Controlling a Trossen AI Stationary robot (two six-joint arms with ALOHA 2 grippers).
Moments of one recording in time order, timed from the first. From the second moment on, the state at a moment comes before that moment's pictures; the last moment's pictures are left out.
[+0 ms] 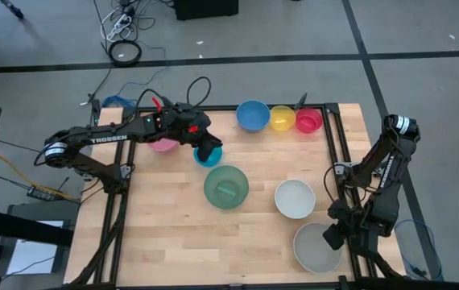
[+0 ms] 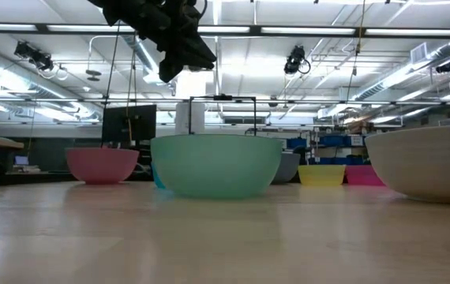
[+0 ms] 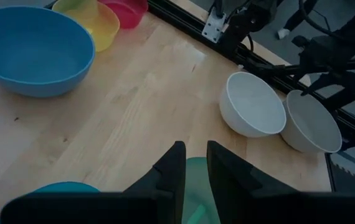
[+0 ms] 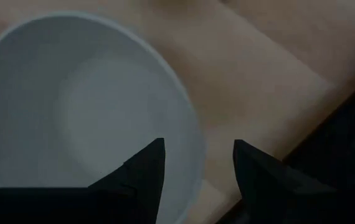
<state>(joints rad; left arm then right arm) 0.31 1.35 1.08 -0.28 0.22 -0.34 1.22 1.25 0.82 -0.99 0.20 2.16</state>
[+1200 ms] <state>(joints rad) 0.31 1.35 1.08 -0.28 0.24 -0.35 1.15 1.41 0.82 -0.83 0.27 2.06</state>
